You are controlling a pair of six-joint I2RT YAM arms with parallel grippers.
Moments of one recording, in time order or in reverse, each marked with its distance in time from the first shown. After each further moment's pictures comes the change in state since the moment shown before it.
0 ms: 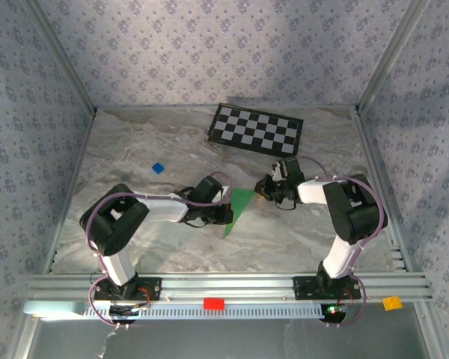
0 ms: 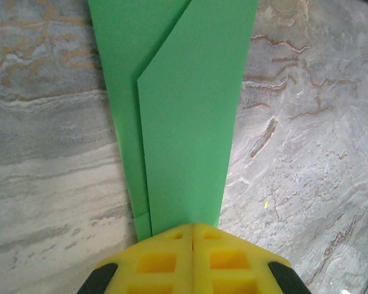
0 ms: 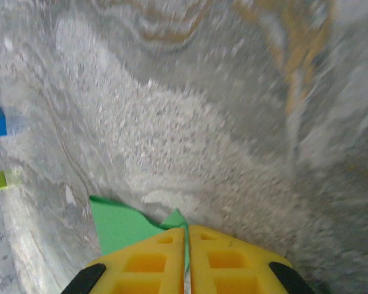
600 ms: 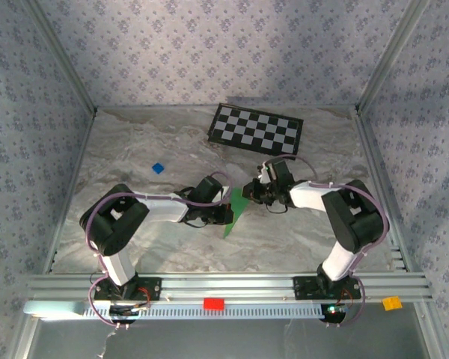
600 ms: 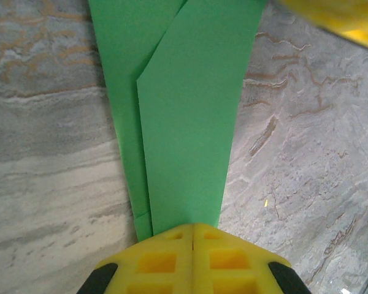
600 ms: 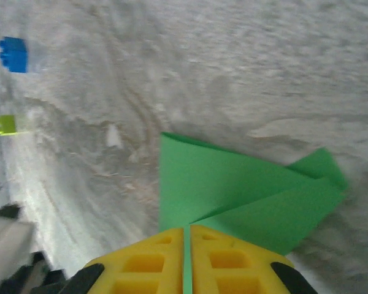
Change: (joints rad) left arm -0.002 0.000 0.002 -0.006 0.000 -0.001; right arm 0.138 -0.042 0.004 -0.031 0.003 -0.019
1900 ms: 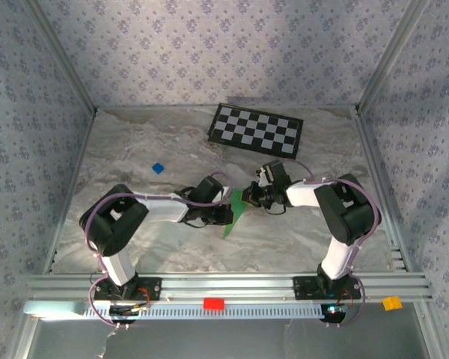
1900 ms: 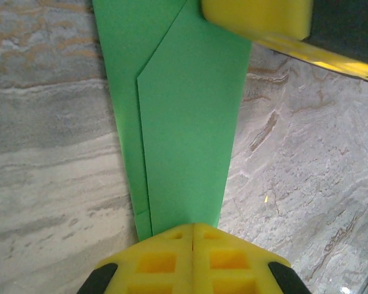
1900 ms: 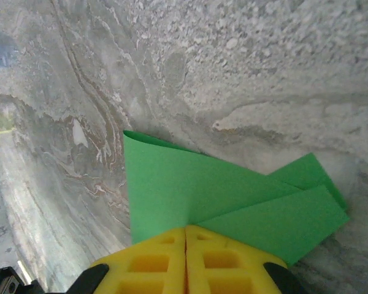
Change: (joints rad) left arm -0.004 -0.007 0.007 -0.026 -0.002 -0.001; right arm 0.007 0.064 0.005 0.016 -0.023 0.029
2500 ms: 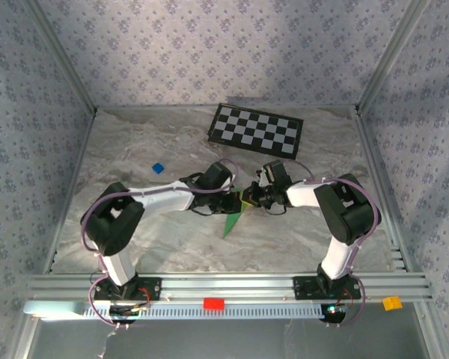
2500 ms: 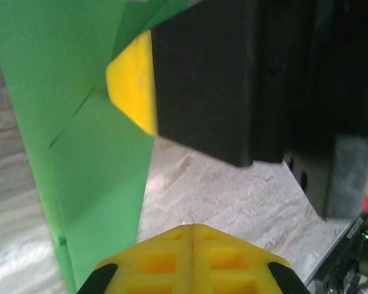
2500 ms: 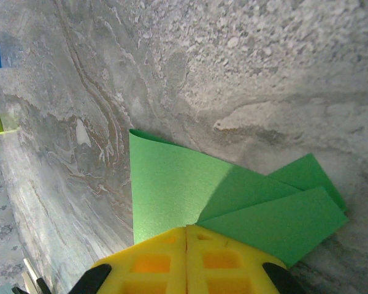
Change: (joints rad) left arm -0.006 0.027 0.233 -0.192 0.016 -0.030; right arm -0.003 0.003 -0.002 0.009 -0.014 0.005
